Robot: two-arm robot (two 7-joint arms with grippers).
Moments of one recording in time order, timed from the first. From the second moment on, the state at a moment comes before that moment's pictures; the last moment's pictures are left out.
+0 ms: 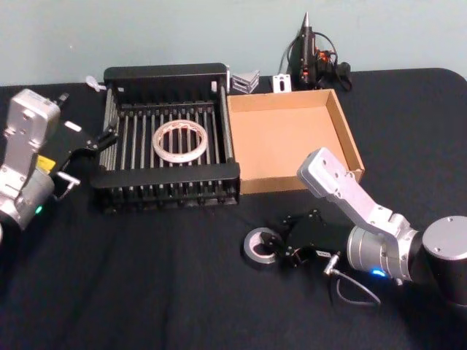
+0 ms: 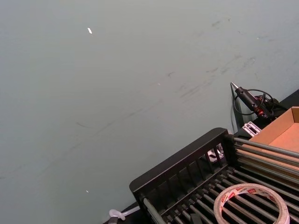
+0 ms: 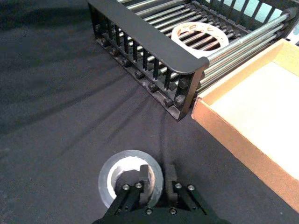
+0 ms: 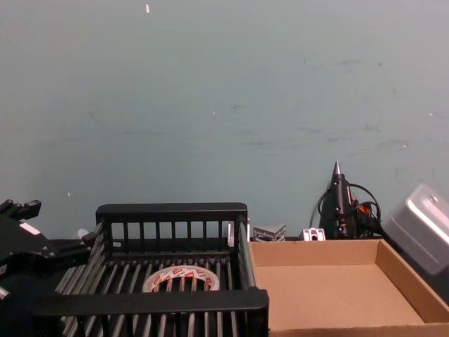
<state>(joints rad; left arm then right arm) -0.20 0.60 0.45 -1.41 -0.25 -0.12 0.03 0.10 0.54 -0.51 -1.70 0.20 0.43 0.48</state>
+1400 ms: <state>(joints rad) -0.20 0.60 0.45 -1.41 -0.25 -0.12 0.03 0.17 0.53 -0.38 -1.72 0.32 0.36 0.40</state>
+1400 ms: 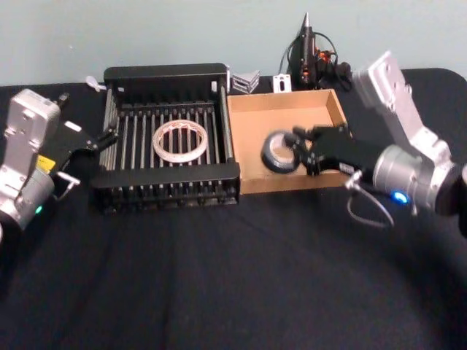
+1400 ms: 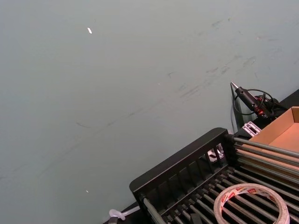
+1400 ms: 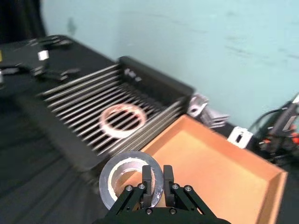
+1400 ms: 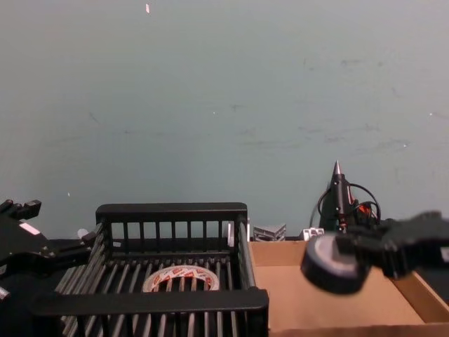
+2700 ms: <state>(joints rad) -0.20 0.60 0.45 -1.41 -0.25 -0.12 0.03 0.56 0.17 -0.40 -1.04 0.12 0.39 0.16</state>
